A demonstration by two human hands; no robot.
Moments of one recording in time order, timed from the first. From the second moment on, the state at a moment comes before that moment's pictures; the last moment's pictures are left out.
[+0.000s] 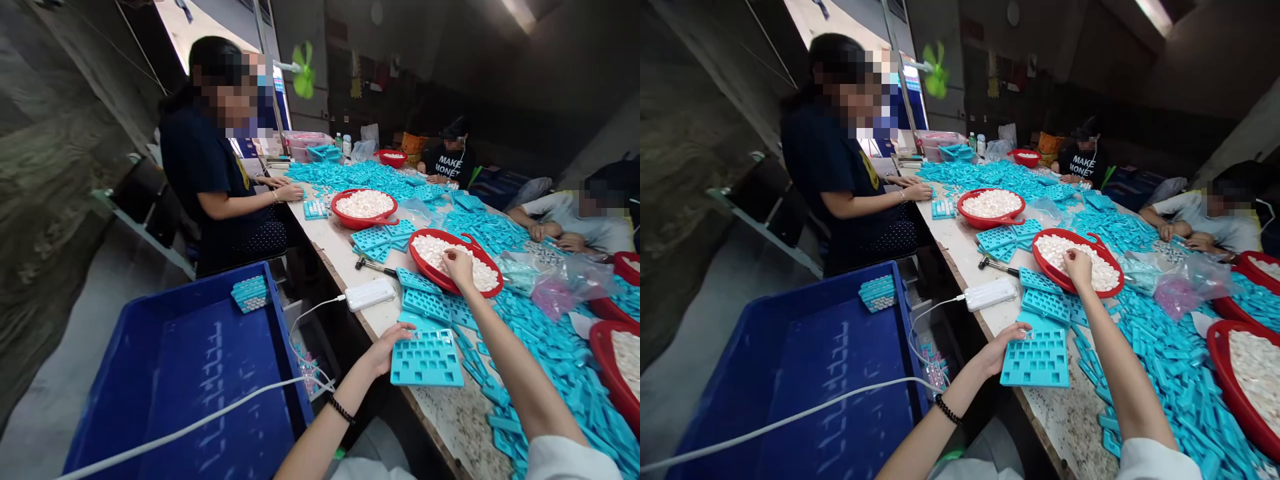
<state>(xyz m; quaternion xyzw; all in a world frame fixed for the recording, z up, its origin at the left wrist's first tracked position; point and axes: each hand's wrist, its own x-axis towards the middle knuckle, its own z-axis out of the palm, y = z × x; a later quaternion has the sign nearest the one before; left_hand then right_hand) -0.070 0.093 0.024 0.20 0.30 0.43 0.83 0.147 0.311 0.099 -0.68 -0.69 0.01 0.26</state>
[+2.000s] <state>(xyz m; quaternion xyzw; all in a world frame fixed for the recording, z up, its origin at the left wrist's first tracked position) -0.056 0.086 0.039 0.28 0.36 0.40 0.79 0.124 0.084 0.091 -0.45 -0.80 0.28 0.27</state>
